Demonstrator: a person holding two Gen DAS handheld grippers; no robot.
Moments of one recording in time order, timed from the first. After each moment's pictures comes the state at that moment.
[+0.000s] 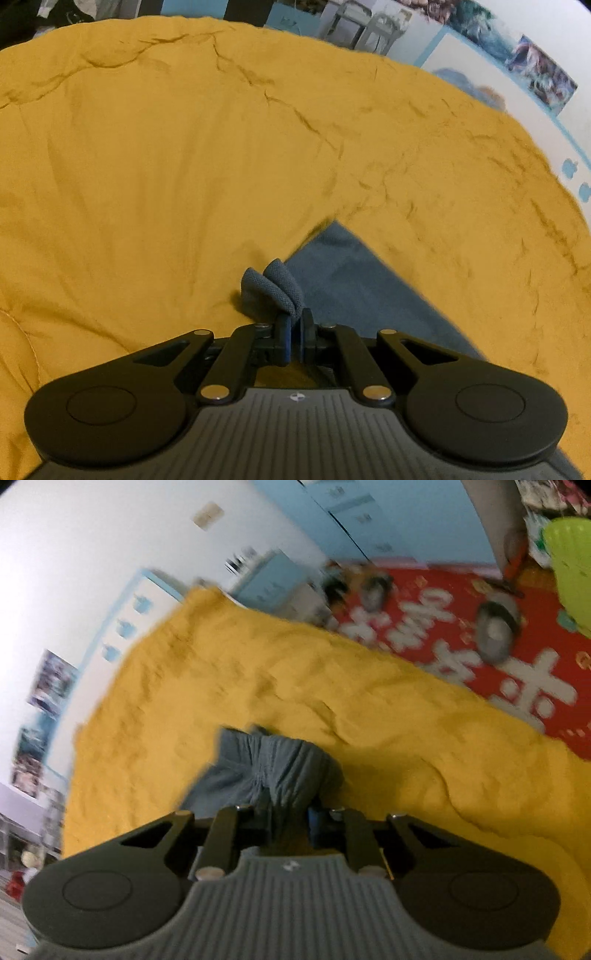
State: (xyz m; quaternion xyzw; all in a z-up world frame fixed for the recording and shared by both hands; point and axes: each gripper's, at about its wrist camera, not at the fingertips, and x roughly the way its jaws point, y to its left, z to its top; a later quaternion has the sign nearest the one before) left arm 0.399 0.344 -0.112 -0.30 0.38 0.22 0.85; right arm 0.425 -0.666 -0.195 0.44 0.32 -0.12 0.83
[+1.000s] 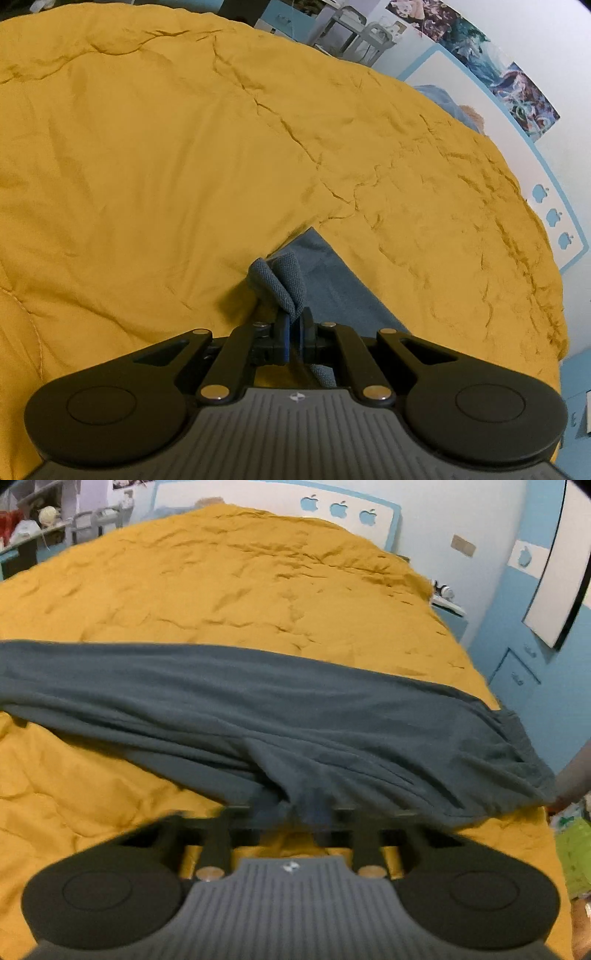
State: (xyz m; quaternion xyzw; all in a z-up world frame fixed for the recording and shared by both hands) left arm 0.379 0.358 -0.092 -0.37 0.35 0.18 0.84; right arm 0.378 -0.293 -0.148 -0.07 0.39 0.00 0.92
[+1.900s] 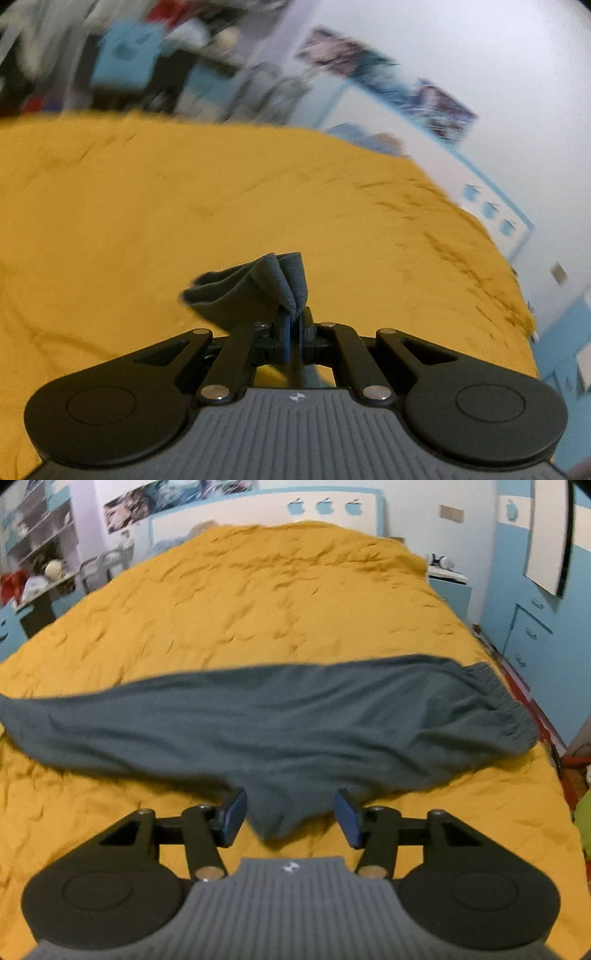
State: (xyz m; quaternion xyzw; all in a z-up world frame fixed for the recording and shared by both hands) left arm 0.341 0.267 0.017 -0.26 0.26 0.11 0.92; right arm 0.304 -0.353 -0.095 0.04 0.39 0.04 0.92
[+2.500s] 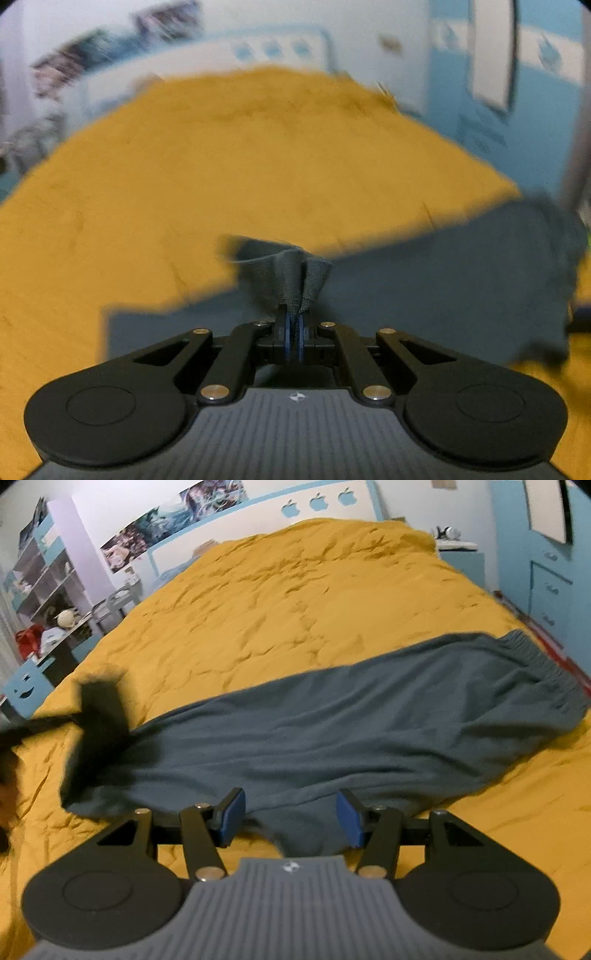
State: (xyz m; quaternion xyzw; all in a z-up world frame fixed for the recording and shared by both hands) left arm 0.361 -0.057 -0.080 0.09 0.37 -0.14 0.91; right arm 0.337 -0.359 -0.116 0.14 0.39 0.09 0.91
